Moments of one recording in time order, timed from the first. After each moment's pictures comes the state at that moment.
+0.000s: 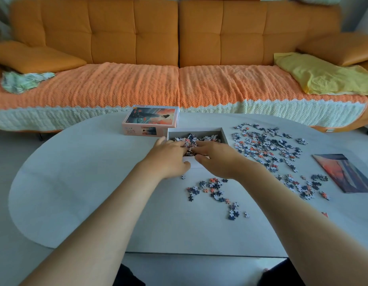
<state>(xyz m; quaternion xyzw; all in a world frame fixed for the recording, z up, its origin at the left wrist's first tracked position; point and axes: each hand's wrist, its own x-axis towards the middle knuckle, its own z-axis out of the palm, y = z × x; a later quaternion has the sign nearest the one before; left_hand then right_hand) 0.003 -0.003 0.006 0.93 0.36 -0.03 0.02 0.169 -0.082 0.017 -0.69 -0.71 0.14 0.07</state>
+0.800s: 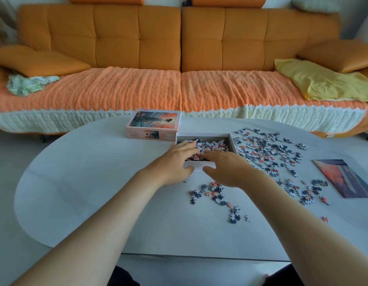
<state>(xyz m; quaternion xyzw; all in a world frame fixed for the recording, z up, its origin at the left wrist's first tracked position) -0.002 -0.006 -0.005 0.92 0.31 0.09 0.21 0.175 -0.092 0.008 -0.72 -0.69 0.10 0.02</state>
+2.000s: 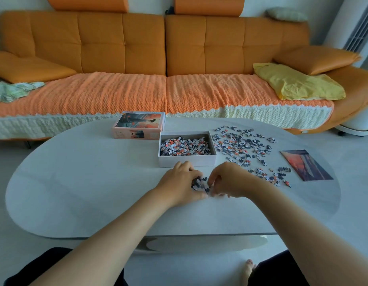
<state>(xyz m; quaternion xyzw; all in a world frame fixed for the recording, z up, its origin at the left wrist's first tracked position) 0.030 -0.096 -0.020 0.94 0.31 0.06 0.13 0.196 -0.175 0.020 -0.75 -0.60 0.27 0.07</state>
